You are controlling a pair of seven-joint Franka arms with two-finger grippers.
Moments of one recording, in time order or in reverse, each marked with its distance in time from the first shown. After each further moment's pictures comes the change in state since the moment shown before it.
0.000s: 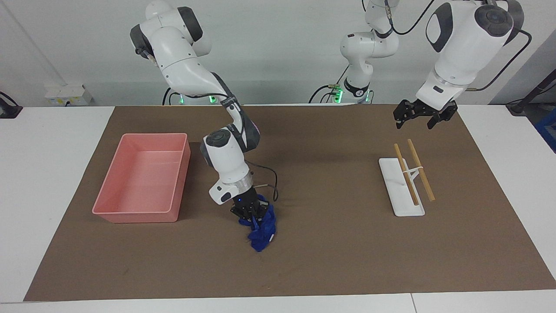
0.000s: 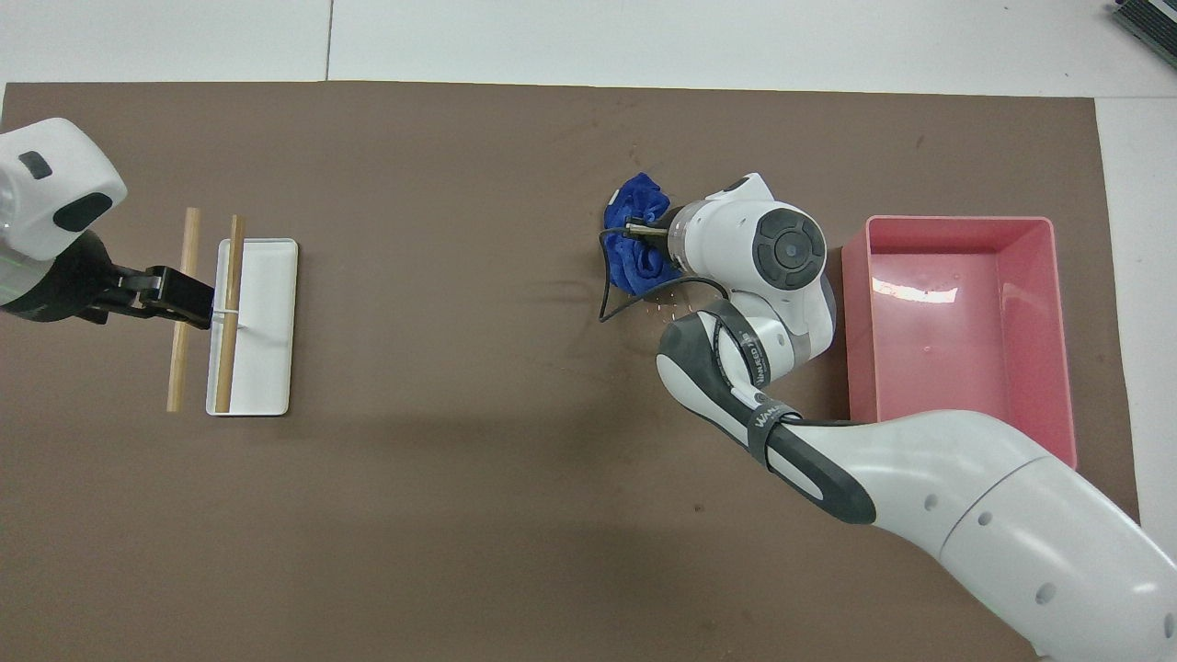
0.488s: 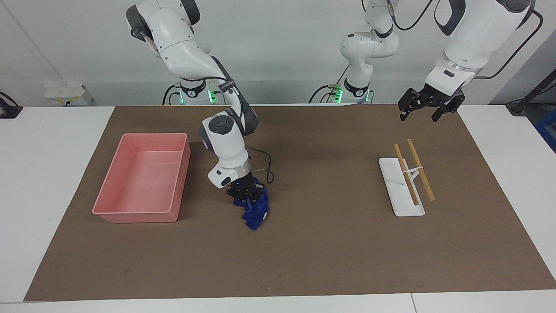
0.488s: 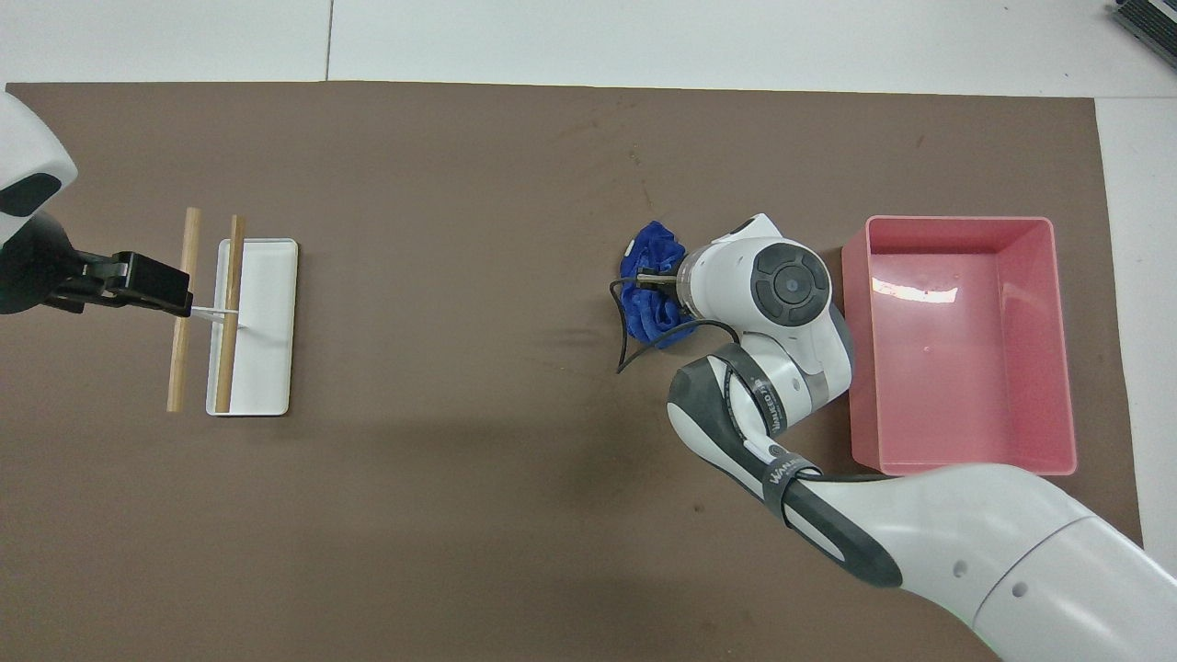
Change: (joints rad) left arm 0.000 -0.001 0.012 0.037 0.003 -0.002 0.008; right arm -0.006 -0.153 0.003 -0.202 0.000 -0.052 0.000
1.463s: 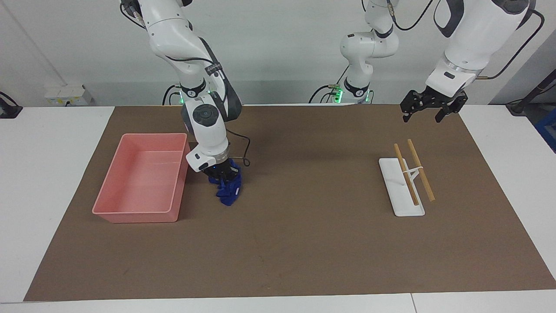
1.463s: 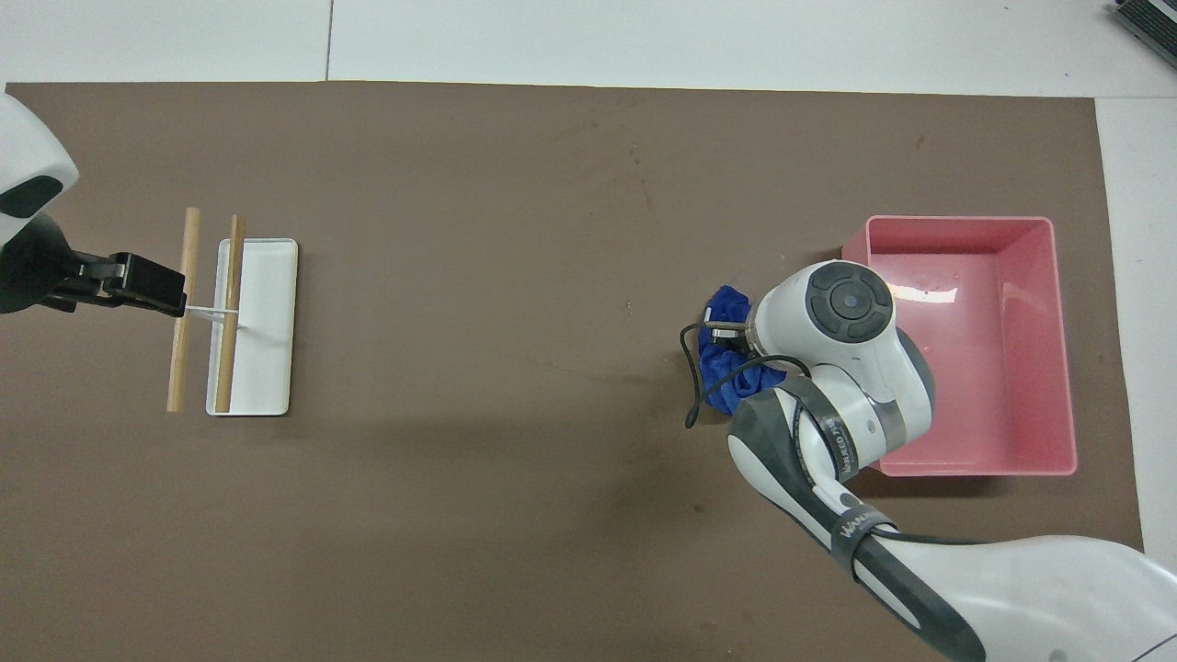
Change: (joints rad) left arm 0.000 0.000 0.000 -0.005 0.015 0.002 0.001; right arm -0.102 -0.206 0.008 -0.184 0.000 -0.302 0.001
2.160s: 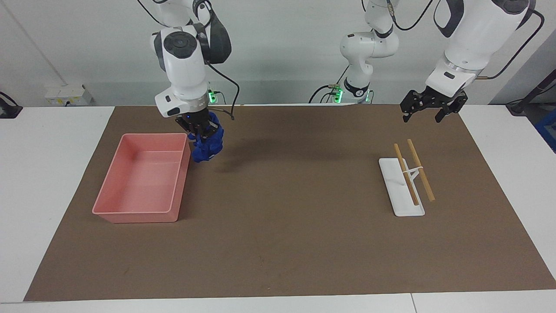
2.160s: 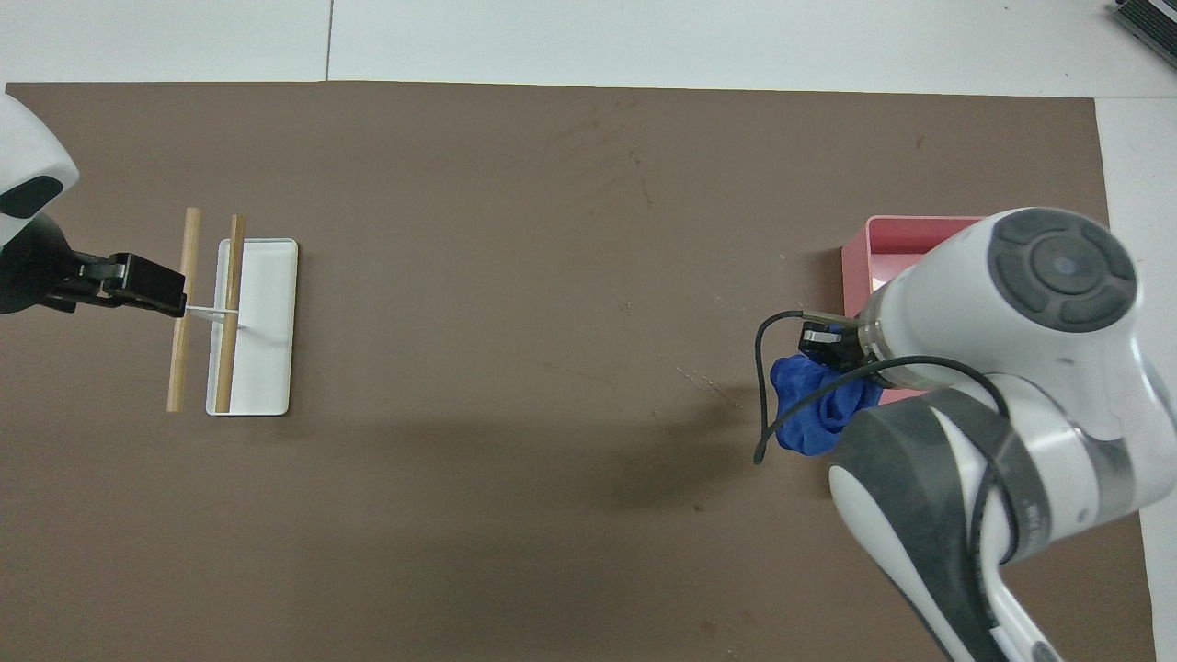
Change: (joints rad) left arm 0.000 0.000 0.000 -0.001 0.000 -0.001 0.000; right arm -0.045 -0.323 -0.026 0.159 0.136 -0.500 -0.042
